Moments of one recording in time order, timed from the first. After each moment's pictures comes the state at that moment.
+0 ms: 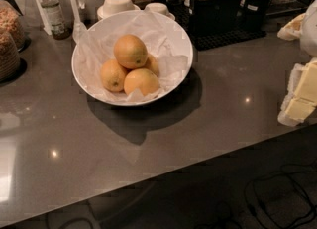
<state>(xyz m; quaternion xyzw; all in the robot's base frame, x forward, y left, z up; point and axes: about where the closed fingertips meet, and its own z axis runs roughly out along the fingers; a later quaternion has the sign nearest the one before) 0.438 -0.217 0.977 -0.60 0.78 -0.03 0.16</state>
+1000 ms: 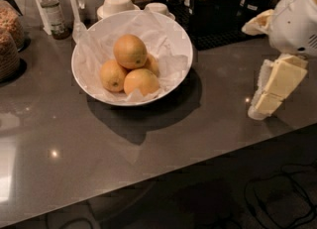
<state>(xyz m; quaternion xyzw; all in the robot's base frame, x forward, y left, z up) 0.452 -0.163 0.977 -0.65 0.72 0.02 0.22</state>
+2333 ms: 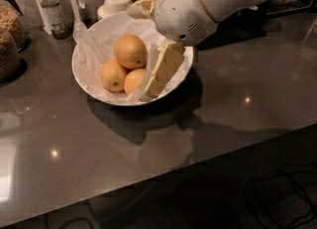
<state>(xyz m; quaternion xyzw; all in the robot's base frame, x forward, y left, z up) 0.474 0.043 0.998 -0.74 0.54 0.19 0.36</state>
